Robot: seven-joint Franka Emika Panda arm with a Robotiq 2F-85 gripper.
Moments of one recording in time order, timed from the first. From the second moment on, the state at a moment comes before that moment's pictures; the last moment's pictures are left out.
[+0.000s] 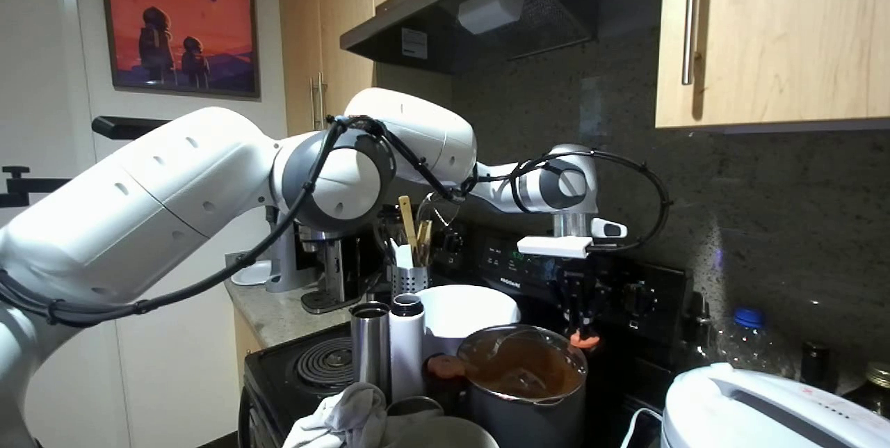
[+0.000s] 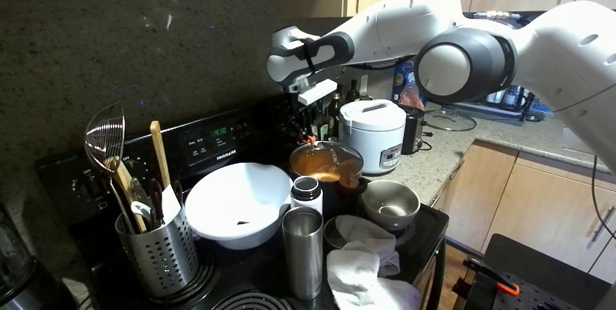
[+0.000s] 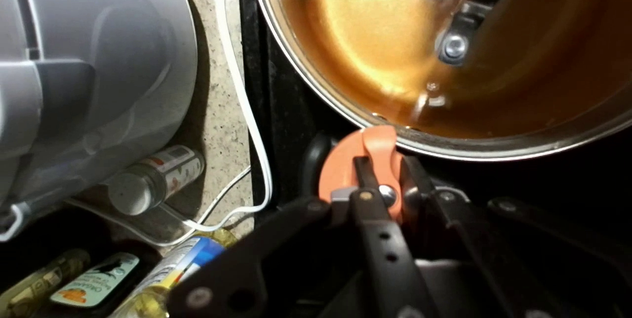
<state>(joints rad) -0.08 0.90 -0.05 -0.96 -0.14 1.78 -0.06</state>
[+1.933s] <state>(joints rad) -0.05 0.91 -0.08 -0.95 -0.14 1.79 0.62</state>
